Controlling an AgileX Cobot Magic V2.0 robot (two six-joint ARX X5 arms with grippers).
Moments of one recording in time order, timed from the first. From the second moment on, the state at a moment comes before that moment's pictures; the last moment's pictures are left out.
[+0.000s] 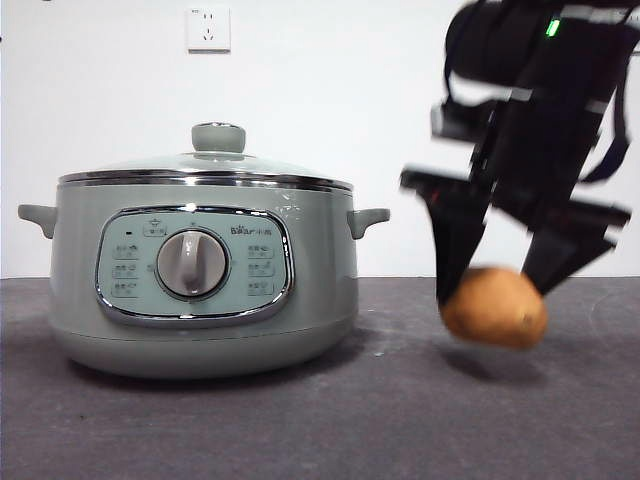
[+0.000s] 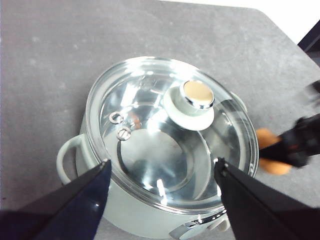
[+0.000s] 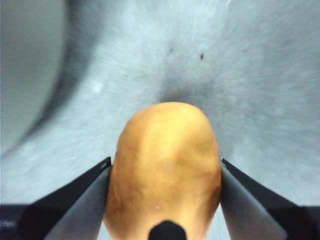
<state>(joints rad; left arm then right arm) -0.03 0.86 0.94 -0.65 0.50 -0.05 0.52 1.52 0.97 -0.55 0.00 0.29</state>
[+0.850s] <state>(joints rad) -0.43 1.32 1.09 -0.32 0.20 -0.15 0.44 1.21 0.97 -0.82 0.01 0.26</state>
